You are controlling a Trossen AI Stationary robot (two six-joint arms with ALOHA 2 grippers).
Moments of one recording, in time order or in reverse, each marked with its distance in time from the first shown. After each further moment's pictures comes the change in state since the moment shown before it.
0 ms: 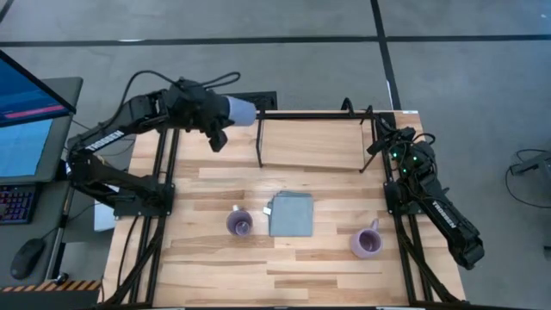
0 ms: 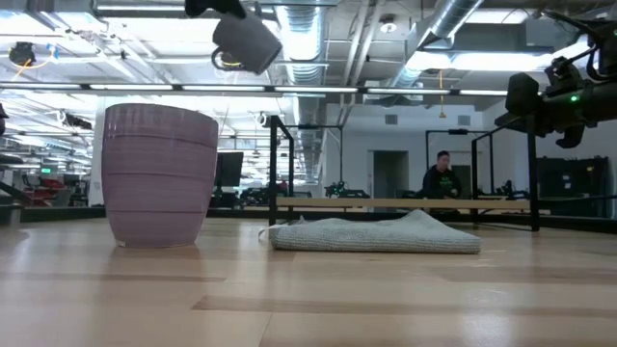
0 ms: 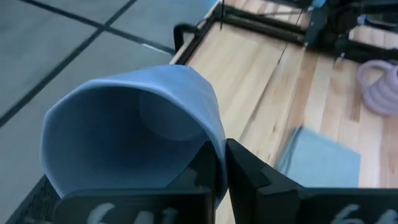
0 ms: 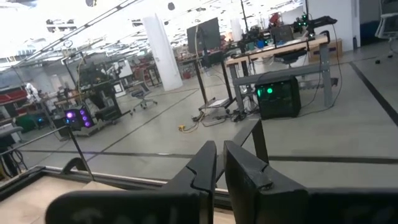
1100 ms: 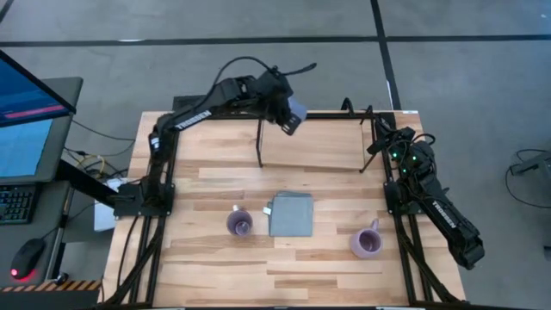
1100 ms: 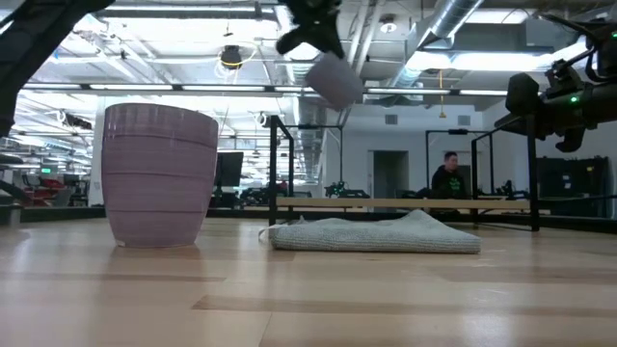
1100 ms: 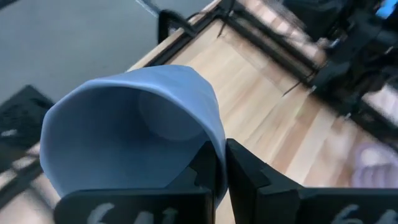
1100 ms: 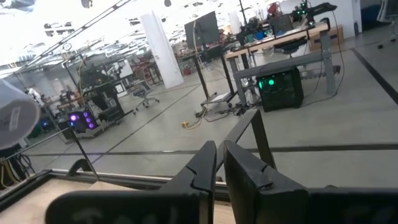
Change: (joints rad) left arm -0.043 0.781 0.768 -0.120 -0.002 -0.343; right arm 0.001 0.003 0.000 -0.017 -0.001 0.058
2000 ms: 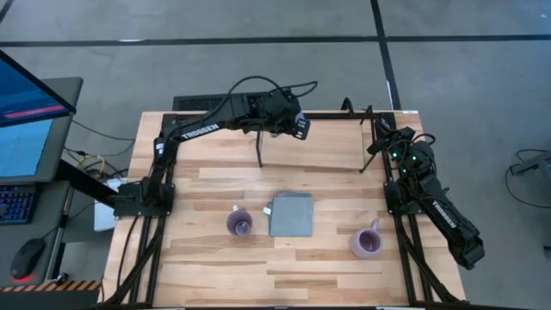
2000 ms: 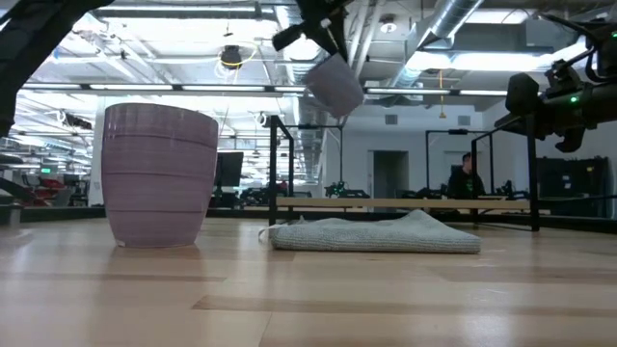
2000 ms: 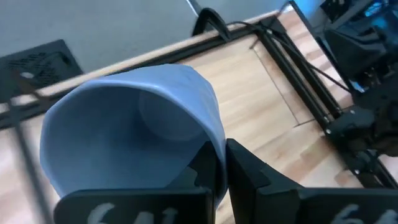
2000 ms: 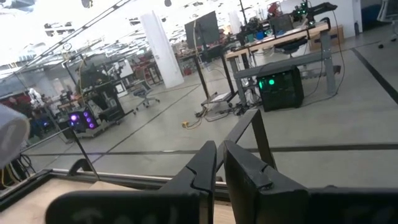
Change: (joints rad) left arm -0.112 0.038 0.000 -0.028 -0.248 -0.388; right arm 0.000 0.003 0.000 0.002 -0.001 0.001
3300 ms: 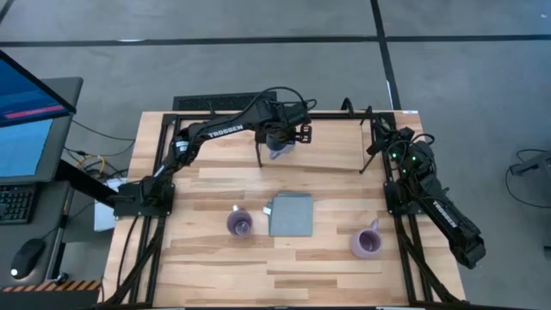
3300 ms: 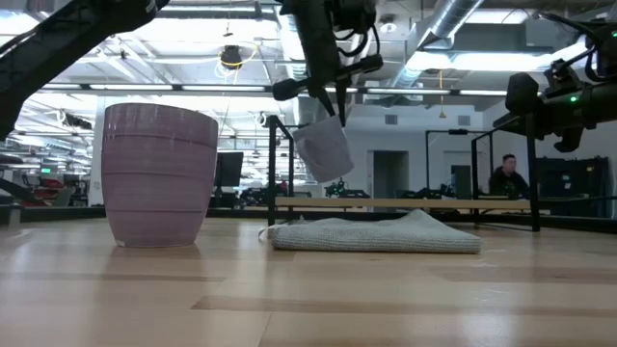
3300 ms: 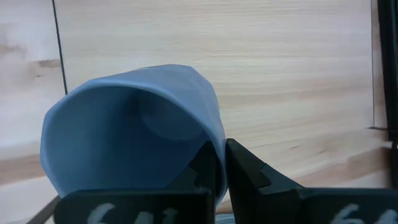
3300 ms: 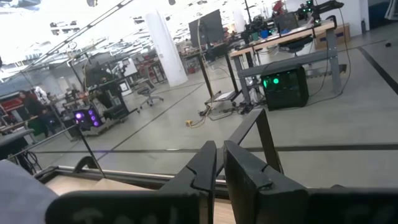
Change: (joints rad) left arm 0.060 0.176 -0.001 -0.131 0.150 -0.361; right arm 0.020 0.000 0.000 0.000 -0.001 0.001
